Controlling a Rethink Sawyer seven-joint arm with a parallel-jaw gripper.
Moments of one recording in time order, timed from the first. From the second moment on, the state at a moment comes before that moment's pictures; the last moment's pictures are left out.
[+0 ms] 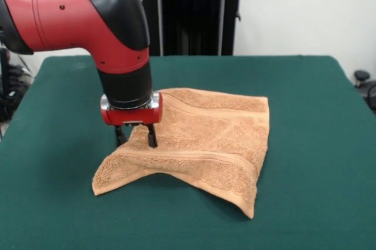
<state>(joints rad) -0.81 -0.37 0.68 1.51 -0.87 0.80 1.95</state>
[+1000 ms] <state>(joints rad) -0.74 -0.58 0.50 1.67 -0.90 0.66 1.95</state>
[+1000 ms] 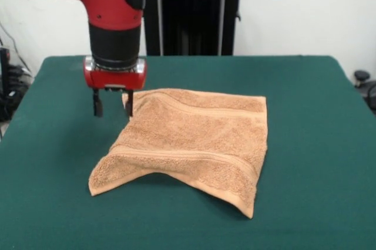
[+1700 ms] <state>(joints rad) -0.63 -0.61 0.38 1.71 -0.90 0.58 1.95</state>
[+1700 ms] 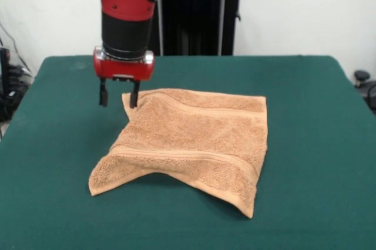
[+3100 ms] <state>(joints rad) -0.57 -0.51 0.23 1.72 -0.86 0.24 1.95</state>
